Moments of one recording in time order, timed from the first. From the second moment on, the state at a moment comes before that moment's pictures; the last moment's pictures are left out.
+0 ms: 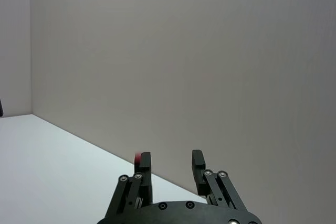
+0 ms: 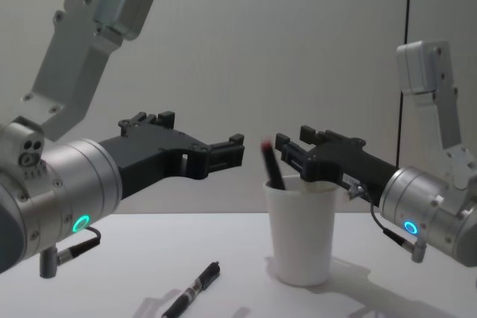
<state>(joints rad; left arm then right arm) -0.24 0.38 0.45 -1.63 -0.20 0.01 -0.01 0.65 0.03 -0.31 -0.70 0.20 -0.51 0.47</state>
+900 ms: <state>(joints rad) -0.24 0.38 0.45 -1.63 -0.20 0.01 -0.01 0.61 0.05 -0.30 -0.80 0.22 -0.47 0.46</state>
